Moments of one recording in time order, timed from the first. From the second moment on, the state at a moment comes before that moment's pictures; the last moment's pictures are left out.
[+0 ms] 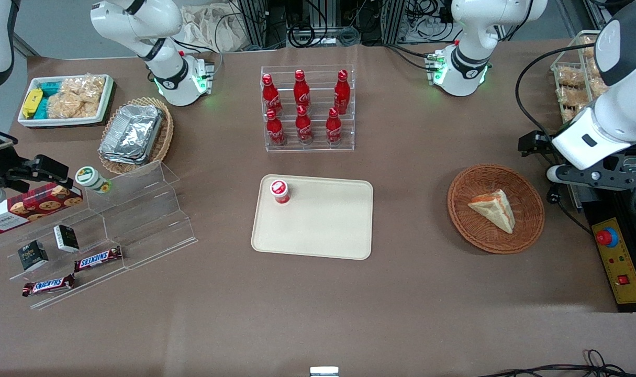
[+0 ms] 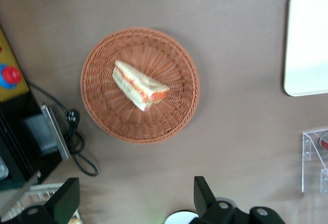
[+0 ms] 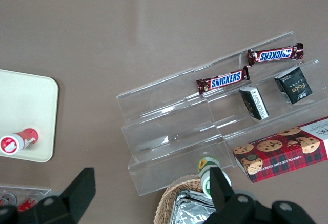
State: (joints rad) arm -0.05 0.06 -0.07 -1.61 0.04 1.54 0.13
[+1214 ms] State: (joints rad) arm -0.04 0.21 -0.01 -2.08 0.06 2.19 -0.79
